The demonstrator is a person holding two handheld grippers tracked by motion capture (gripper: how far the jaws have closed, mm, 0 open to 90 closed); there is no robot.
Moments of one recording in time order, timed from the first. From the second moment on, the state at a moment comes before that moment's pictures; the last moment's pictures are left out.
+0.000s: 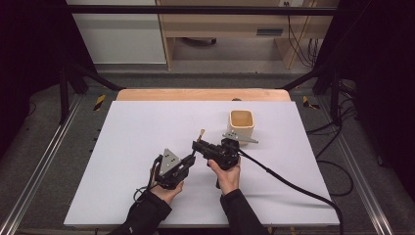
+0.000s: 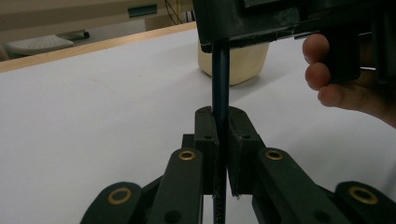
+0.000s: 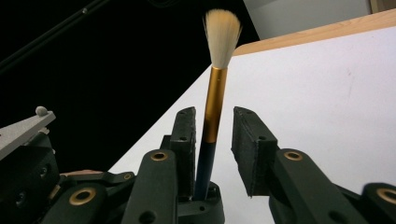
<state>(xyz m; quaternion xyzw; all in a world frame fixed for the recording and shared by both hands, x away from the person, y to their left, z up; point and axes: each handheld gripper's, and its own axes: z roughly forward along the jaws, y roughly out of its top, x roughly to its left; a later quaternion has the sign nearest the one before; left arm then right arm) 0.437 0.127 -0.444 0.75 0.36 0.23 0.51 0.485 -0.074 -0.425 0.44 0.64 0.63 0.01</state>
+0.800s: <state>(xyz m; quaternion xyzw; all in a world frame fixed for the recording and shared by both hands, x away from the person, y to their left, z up) 0.436 0.125 -0.443 0.75 0.36 0.23 0.51 0.485 -0.073 -0.426 0.44 0.63 0.65 -0.01</state>
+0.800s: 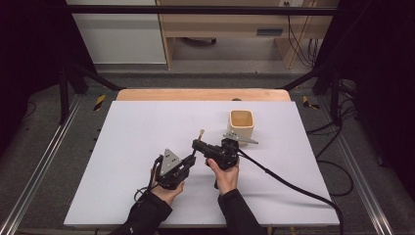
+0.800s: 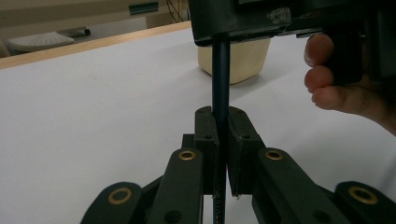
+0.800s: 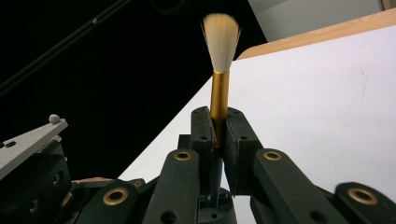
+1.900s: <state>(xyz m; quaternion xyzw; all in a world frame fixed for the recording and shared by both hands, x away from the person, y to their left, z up) 0.446 0.168 -0.431 0.77 0.35 0.18 0.50 0.484 -0.096 -0.395 0.42 0.65 0.63 0.10</state>
